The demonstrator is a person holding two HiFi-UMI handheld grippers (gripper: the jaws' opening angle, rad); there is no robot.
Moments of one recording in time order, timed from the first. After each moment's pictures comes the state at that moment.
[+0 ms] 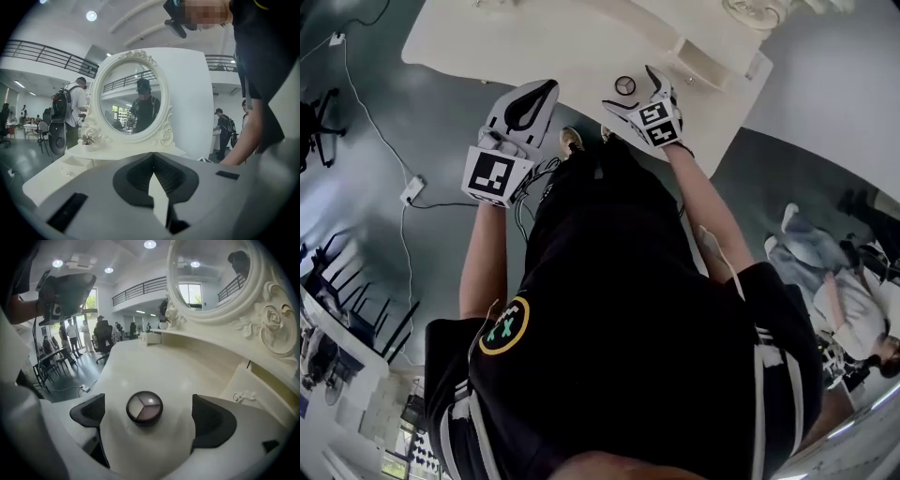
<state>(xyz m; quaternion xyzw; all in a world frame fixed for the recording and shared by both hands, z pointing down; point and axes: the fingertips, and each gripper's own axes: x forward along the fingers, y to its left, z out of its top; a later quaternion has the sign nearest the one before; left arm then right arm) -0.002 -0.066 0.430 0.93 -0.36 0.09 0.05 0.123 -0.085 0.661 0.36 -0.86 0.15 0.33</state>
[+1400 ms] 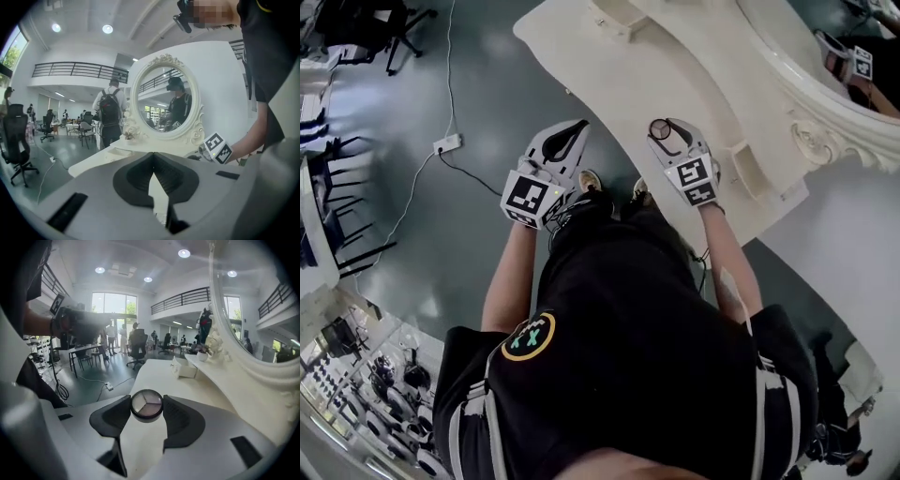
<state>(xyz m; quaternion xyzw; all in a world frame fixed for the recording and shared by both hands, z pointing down) -0.081 -0.056 0.435 0.82 -0.55 0.09 0.08 0.036 -0.113 0.568 0.17 -0.94 0.05 0.30</state>
